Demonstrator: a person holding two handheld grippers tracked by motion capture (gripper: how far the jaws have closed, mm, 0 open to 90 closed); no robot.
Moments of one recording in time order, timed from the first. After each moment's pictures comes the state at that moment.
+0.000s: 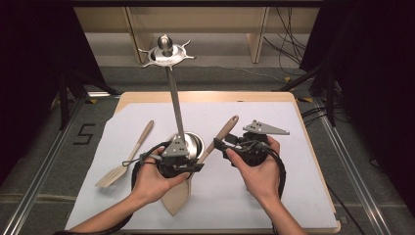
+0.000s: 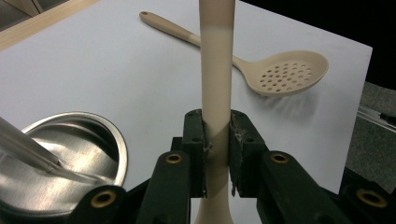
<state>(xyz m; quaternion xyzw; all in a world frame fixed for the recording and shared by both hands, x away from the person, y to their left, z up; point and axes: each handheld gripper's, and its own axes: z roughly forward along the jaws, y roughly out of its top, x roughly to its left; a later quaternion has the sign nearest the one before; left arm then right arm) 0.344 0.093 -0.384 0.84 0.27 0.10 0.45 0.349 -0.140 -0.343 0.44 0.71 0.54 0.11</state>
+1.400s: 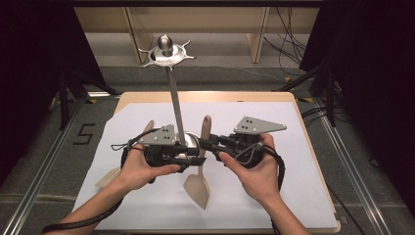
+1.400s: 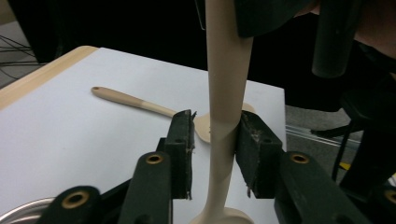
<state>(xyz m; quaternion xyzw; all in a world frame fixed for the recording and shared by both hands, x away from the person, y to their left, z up) 0.357 0.113 -0.351 0.81 0.15 0.01 0.56 0.331 -0.122 -0.306 0.29 0.75 0.59 0.06</state>
